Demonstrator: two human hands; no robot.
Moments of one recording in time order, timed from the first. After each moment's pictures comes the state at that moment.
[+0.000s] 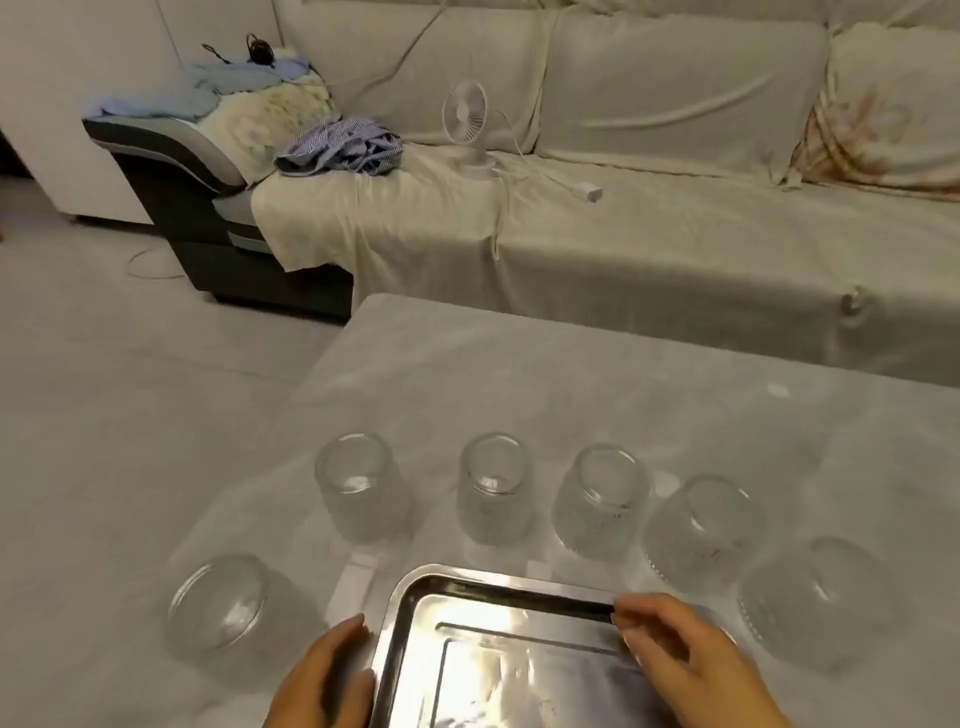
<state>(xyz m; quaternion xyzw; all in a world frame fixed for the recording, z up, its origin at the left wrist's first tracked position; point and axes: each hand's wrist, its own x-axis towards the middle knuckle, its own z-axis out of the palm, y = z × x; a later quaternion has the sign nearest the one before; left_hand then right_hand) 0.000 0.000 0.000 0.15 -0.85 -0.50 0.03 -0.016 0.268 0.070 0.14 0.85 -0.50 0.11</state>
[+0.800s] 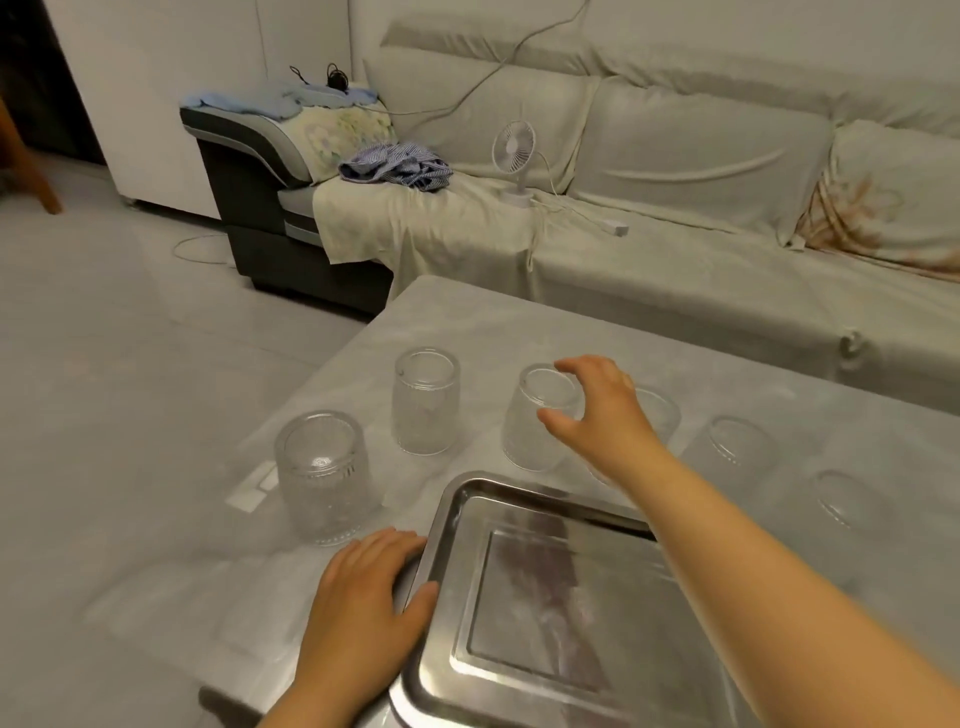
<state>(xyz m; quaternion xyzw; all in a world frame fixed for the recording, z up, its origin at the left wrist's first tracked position) 0.032 -0.014 -0.013 0.00 -0.93 -0.37 0.08 -0.083 0.179 0.089 -0.09 0.95 -0.30 -0.09</state>
